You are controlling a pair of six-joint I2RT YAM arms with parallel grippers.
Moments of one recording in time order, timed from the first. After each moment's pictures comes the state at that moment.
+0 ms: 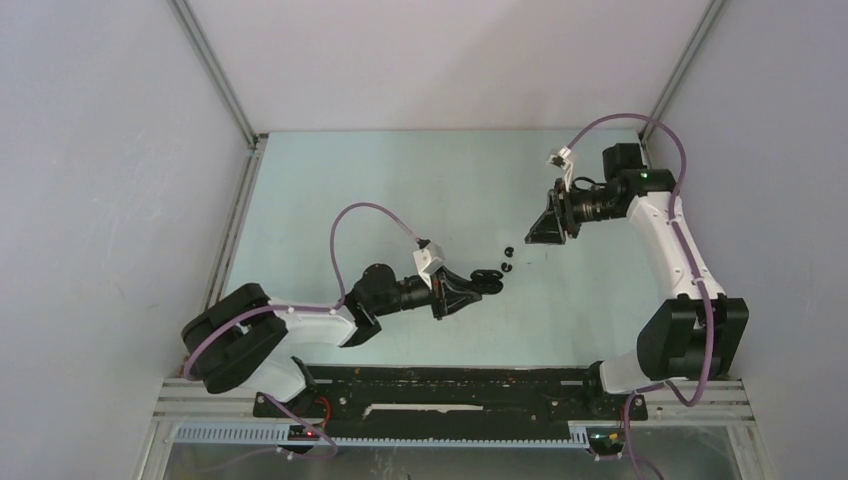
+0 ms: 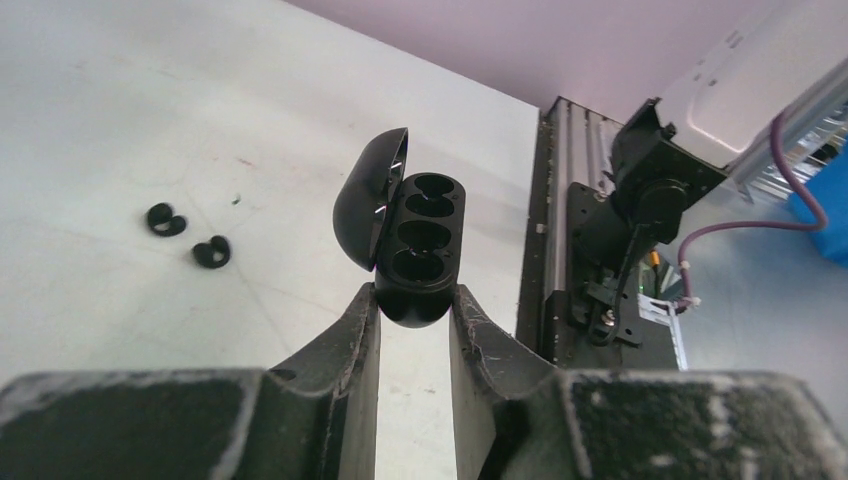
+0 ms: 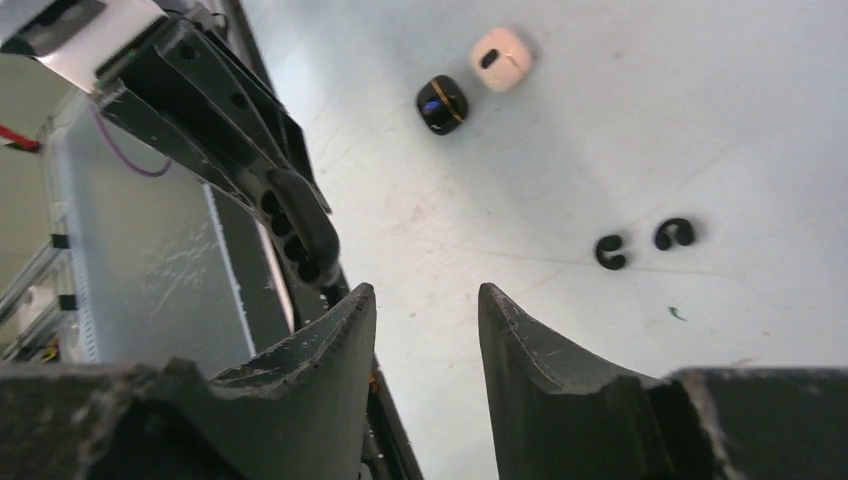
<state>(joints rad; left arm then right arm) -0.92 1.45 0.45 1.06 0.43 -0.31 0.03 1.47 1.36 -1.11 -1.08 -0.58</state>
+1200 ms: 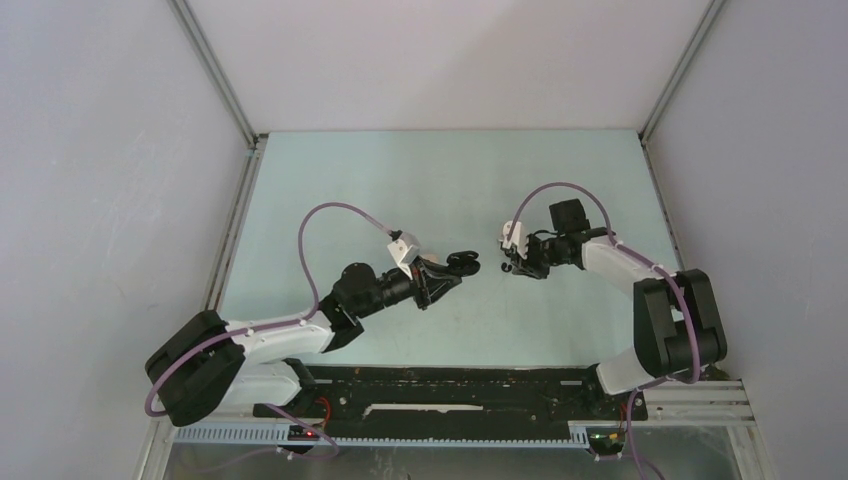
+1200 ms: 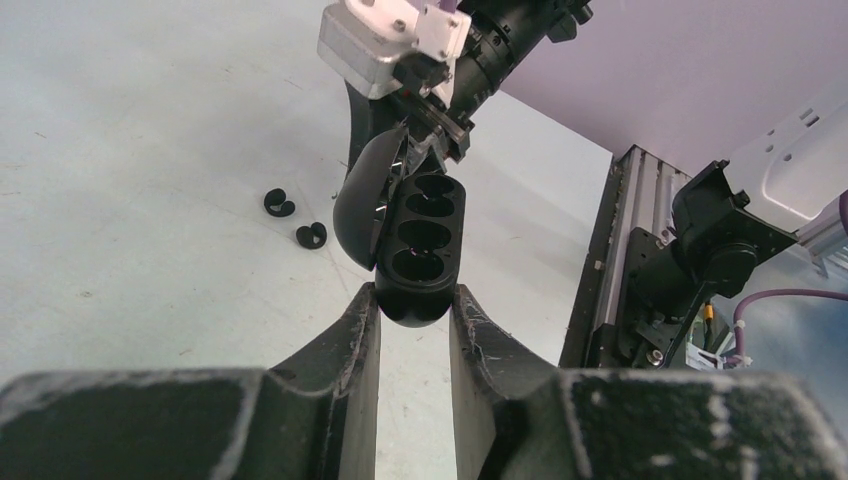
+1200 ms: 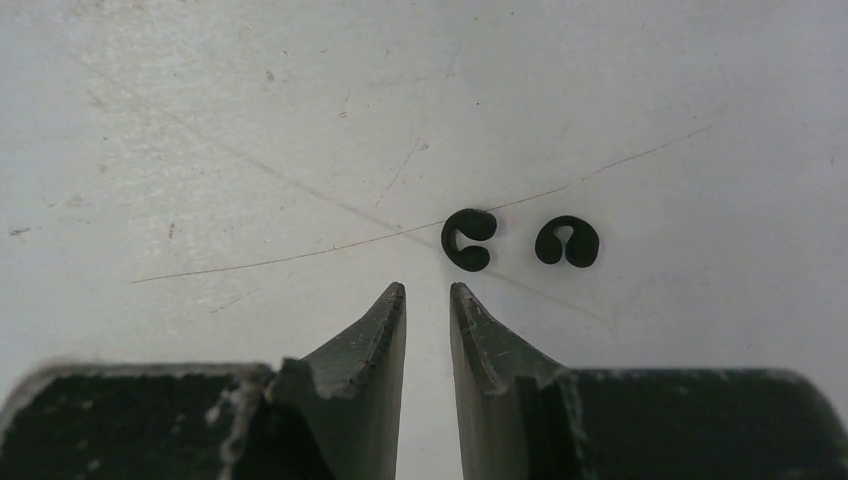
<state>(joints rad) -0.85 1.21 0.39 0.86 0.27 -0.32 0.21 1.50 0.81 -0.40 -0.69 -1.03</state>
